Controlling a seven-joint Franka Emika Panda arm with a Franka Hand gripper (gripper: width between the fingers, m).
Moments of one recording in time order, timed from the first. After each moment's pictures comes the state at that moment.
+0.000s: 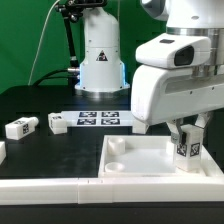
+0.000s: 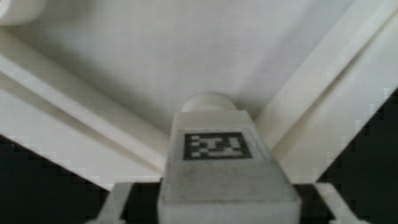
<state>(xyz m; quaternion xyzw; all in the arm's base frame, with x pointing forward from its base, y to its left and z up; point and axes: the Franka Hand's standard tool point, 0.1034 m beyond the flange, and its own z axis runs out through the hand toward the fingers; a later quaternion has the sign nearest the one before) 0.633 0.115 0.075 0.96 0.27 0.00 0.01</state>
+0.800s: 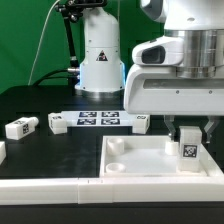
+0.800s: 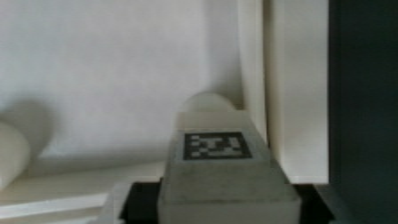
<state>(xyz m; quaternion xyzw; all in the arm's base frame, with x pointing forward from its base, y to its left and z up) 0.632 0.117 0.073 0.99 -0.14 0.01 -0.02</state>
